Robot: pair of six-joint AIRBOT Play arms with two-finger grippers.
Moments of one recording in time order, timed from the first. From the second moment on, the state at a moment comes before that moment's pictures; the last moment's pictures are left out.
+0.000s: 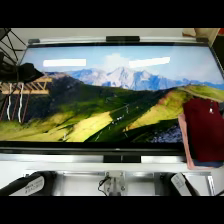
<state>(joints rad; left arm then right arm) 0.11 -1.18 1.46 1.05 -1.21 -1.40 -0.90 -1.01 1.20 -1.58 1.49 1.53</state>
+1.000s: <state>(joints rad) -0.34 -1.43 1.56 1.67 -1.38 -1.70 0.08 -1.39 1.48 -1.39 1.42 1.68</state>
